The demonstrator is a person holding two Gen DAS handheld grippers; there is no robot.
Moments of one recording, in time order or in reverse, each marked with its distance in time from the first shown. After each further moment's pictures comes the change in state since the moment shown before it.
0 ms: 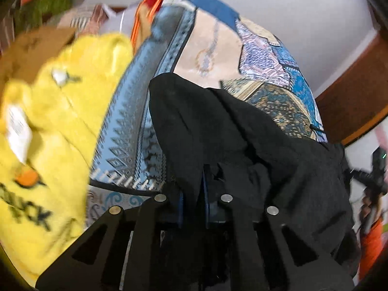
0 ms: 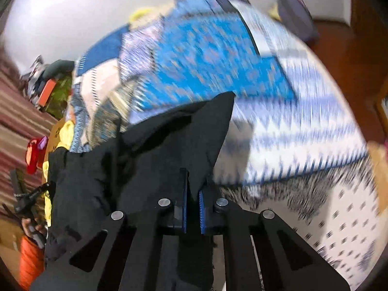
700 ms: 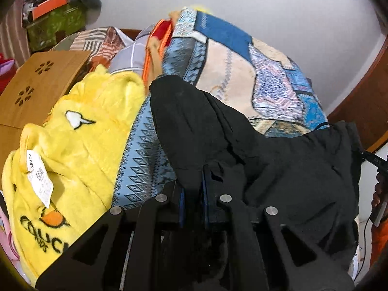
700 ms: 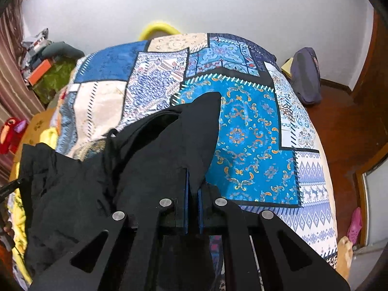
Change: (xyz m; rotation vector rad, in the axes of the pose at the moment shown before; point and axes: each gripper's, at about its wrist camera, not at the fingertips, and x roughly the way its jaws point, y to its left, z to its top) left arm 0.002 0.005 0.047 -0.029 -0.088 0.097; right arm 0.039 0.074 0.088 -0.226 -0.098 -0.181
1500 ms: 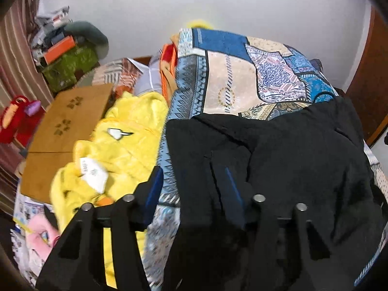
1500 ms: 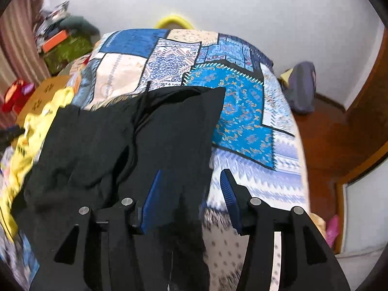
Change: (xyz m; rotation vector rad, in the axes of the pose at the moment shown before) left arm -0.080 -0.034 -0.044 0.205 -0.088 0.217; right arm -0.099 0.016 -0.074 -0.174 0.017 -0.057
